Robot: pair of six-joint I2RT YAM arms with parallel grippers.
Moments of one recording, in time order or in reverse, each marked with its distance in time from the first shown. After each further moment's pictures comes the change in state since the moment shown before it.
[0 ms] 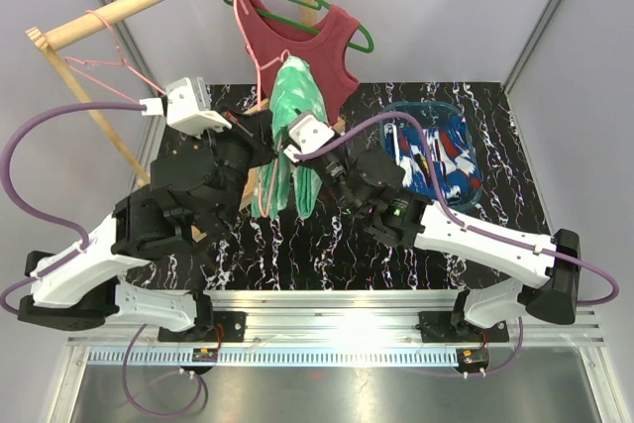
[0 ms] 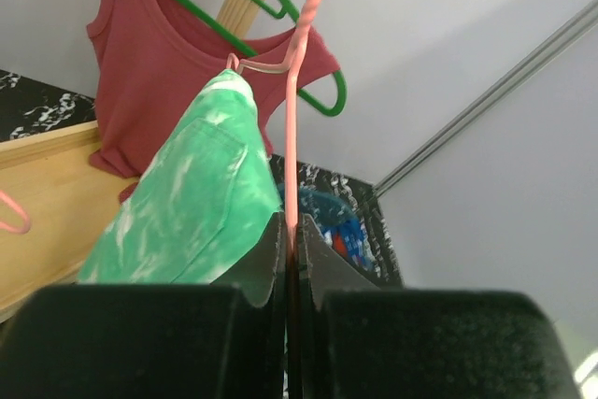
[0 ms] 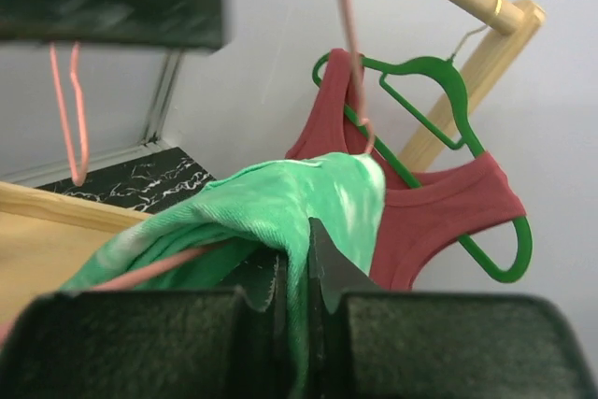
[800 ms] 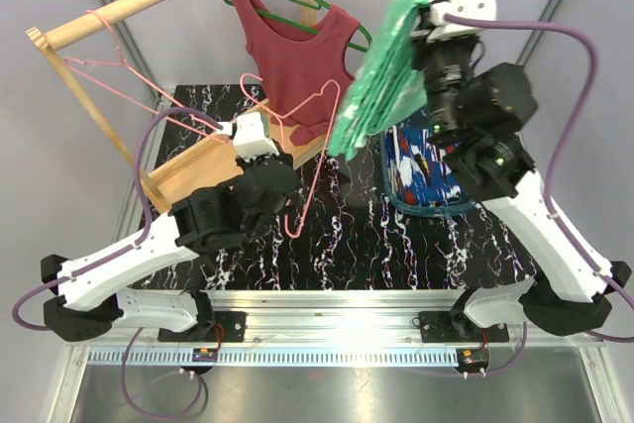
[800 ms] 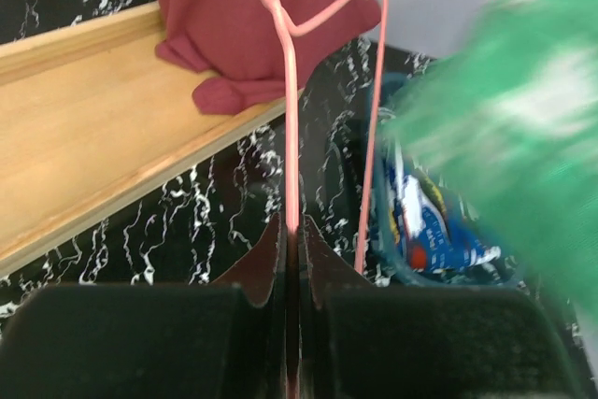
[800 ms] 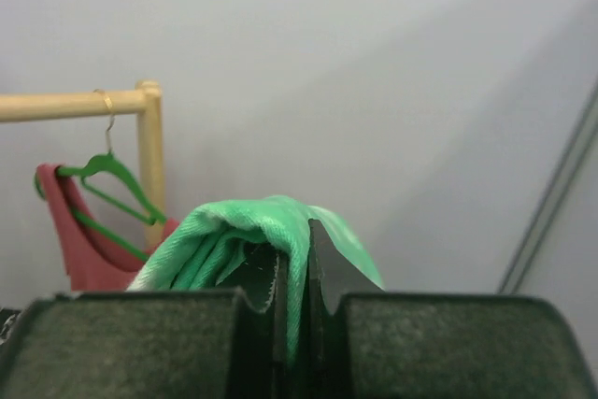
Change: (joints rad) left arm 0.175 -0.008 -0.346 -0.197 0.190 -0.282; right arm -0.332 -0.040 0.490 -0.311 0.172 0.136
